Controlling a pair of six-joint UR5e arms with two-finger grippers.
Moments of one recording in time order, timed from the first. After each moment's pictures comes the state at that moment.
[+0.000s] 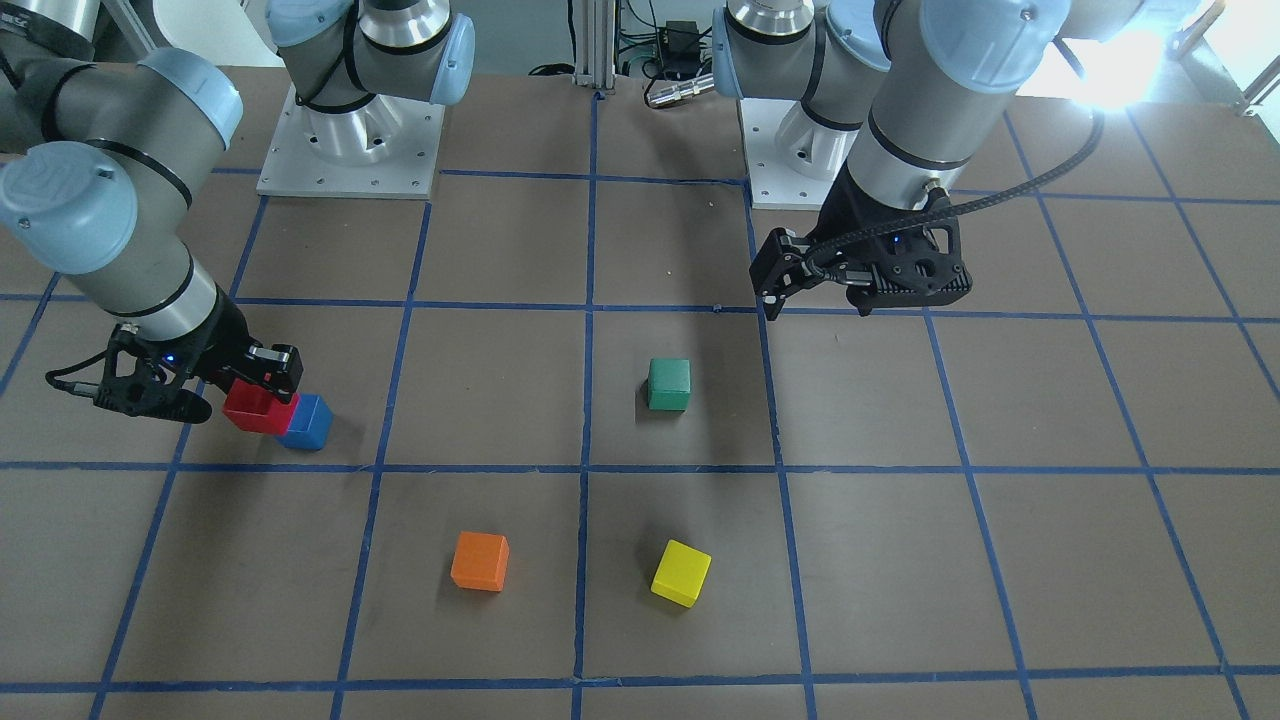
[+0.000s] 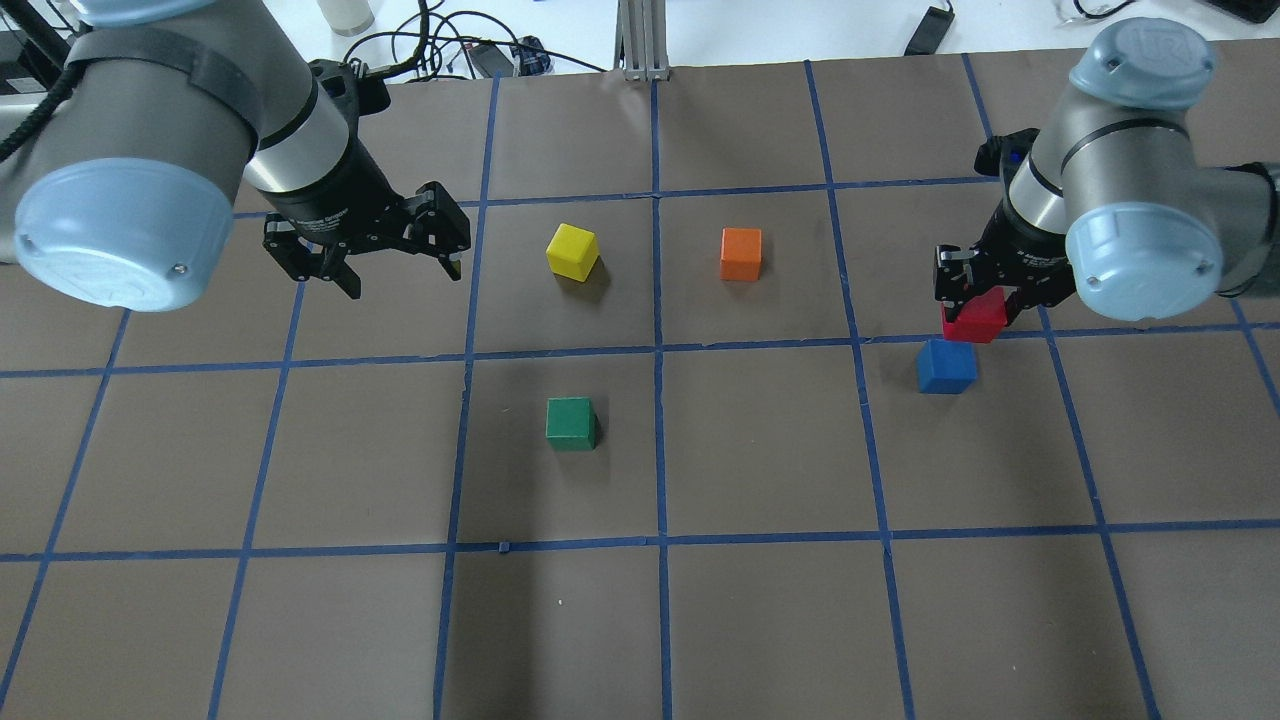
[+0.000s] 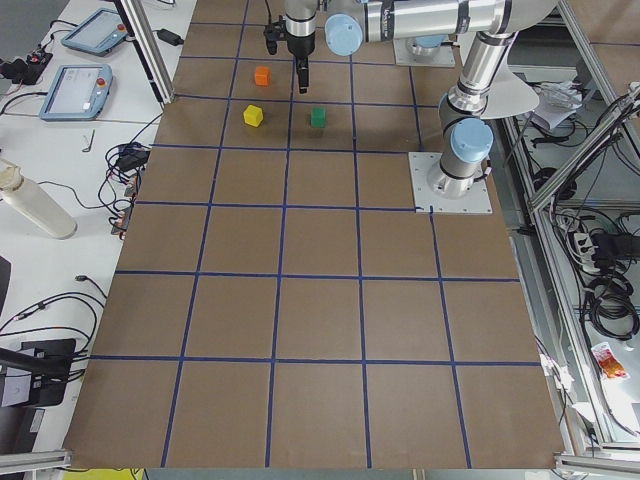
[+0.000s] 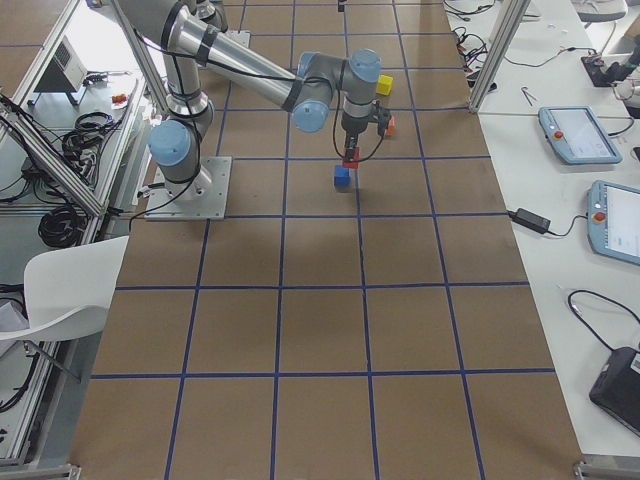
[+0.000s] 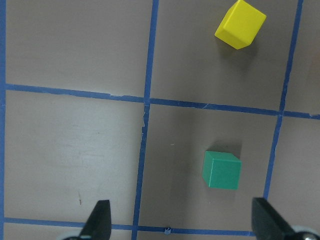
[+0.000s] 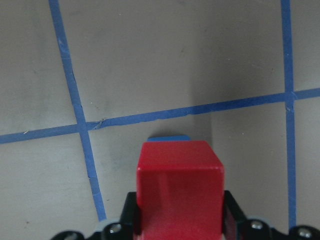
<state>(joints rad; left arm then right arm) -1.59 -1.60 -1.70 -1.40 1.51 -0.14 1.38 -1.41 1.91 -2.03 -1.59 -0.05</state>
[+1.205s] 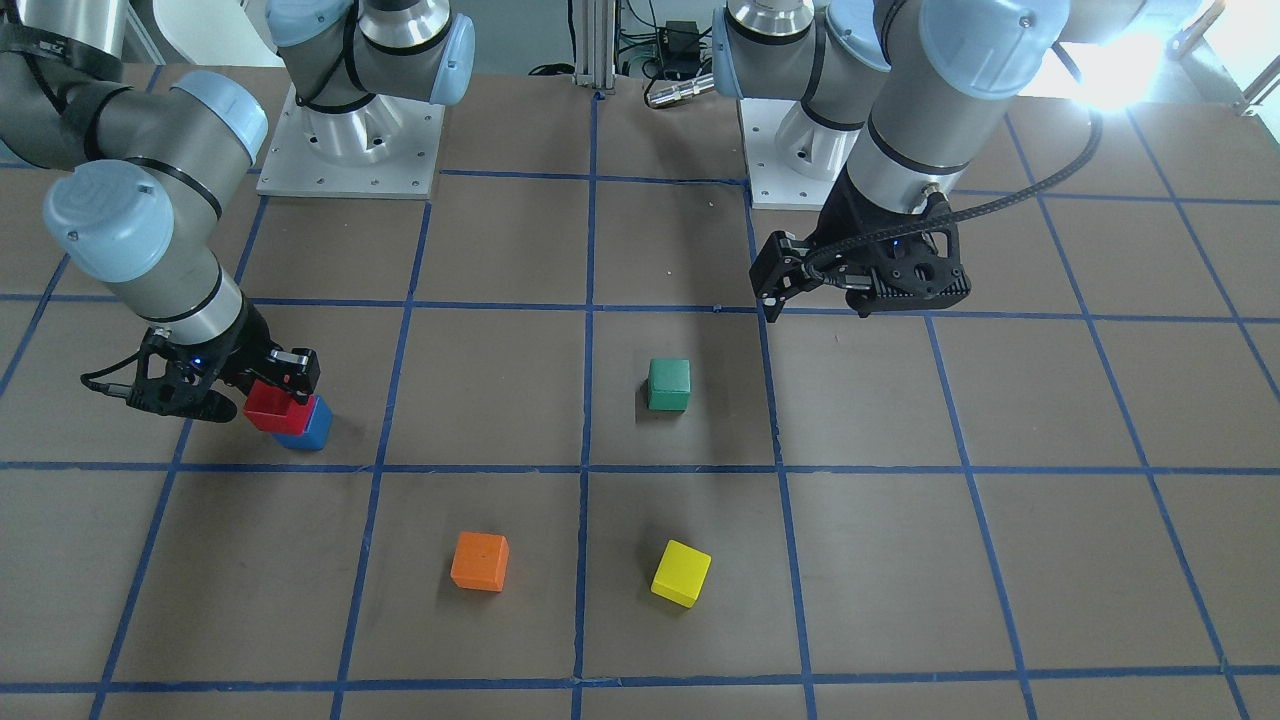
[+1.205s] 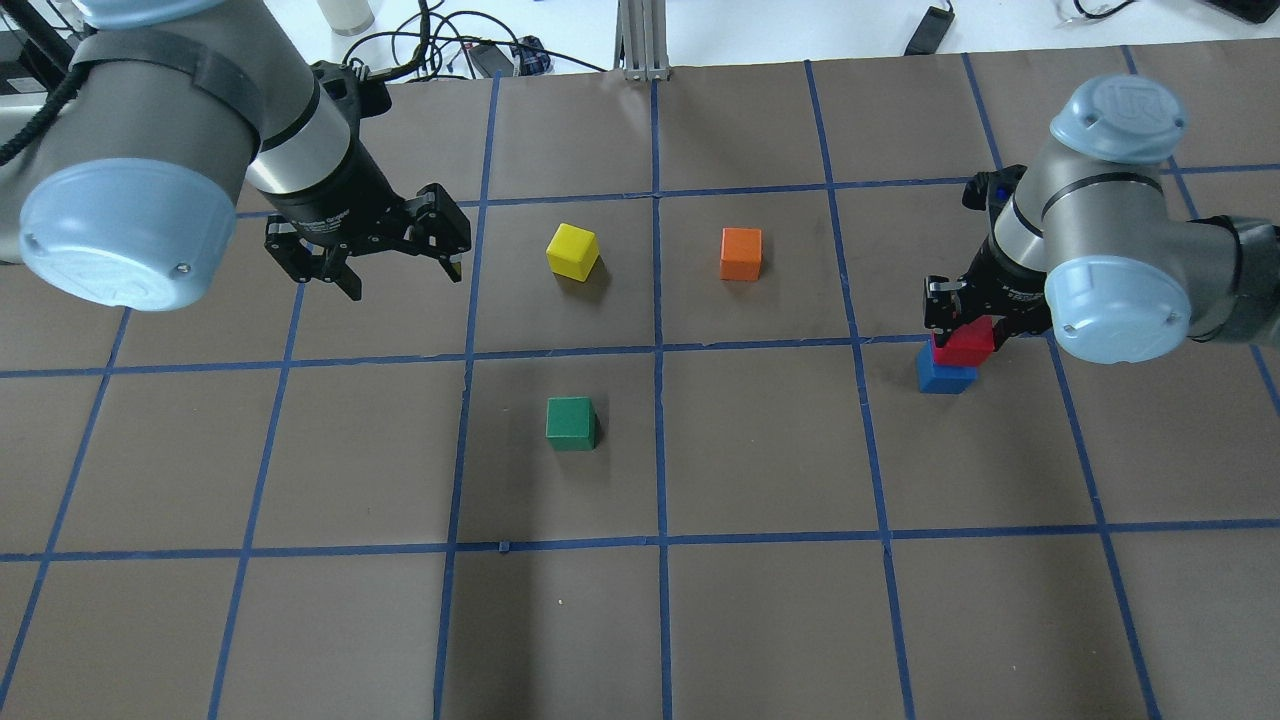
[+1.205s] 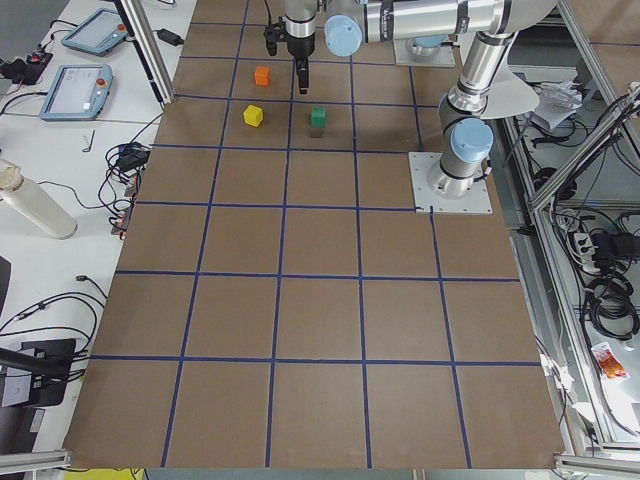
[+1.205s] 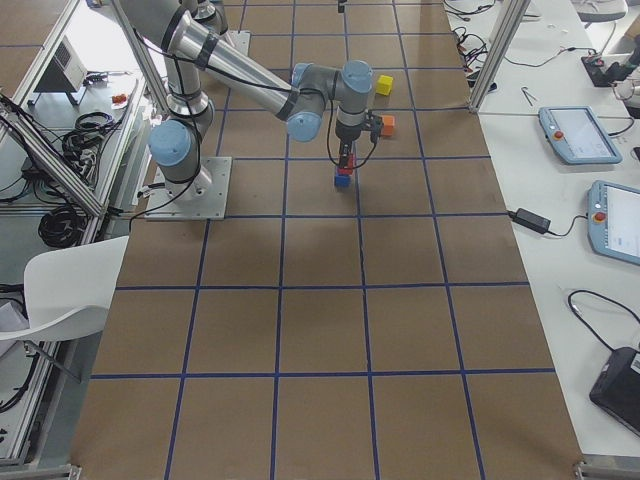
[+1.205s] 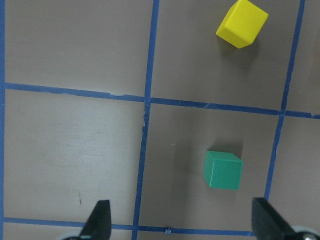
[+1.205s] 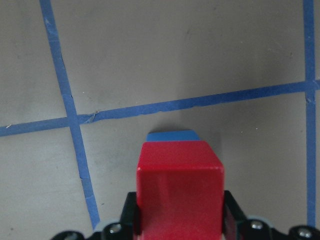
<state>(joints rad) -1.59 -1.60 -1.70 -1.40 1.51 -0.14 1.38 -1.40 1.98 -2.11 -1.59 -0.06</state>
